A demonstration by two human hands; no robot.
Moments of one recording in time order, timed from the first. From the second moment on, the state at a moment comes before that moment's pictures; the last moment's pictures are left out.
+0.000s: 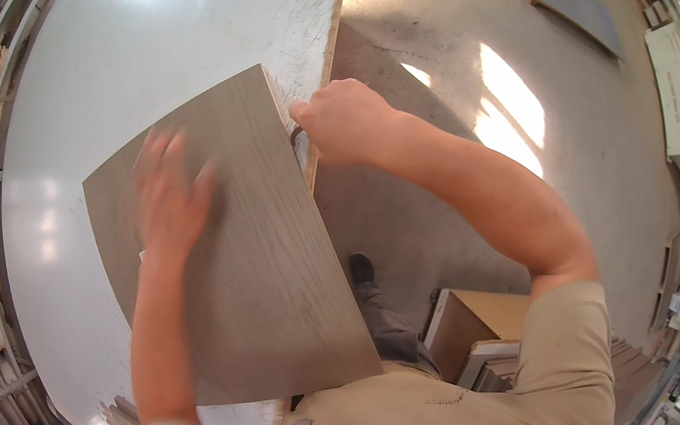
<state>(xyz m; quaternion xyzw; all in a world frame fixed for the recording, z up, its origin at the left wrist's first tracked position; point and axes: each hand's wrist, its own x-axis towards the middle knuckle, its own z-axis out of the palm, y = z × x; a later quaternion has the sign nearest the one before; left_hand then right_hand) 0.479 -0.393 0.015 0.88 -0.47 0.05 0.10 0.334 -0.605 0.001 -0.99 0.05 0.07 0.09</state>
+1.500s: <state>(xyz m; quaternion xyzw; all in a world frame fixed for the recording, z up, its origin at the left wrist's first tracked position) 0.532 -0.565 -0.062 0.80 -0.56 0.00 0.20 -0.078 -0.459 0.229 -0.72 0.47 0.51 -0.05</state>
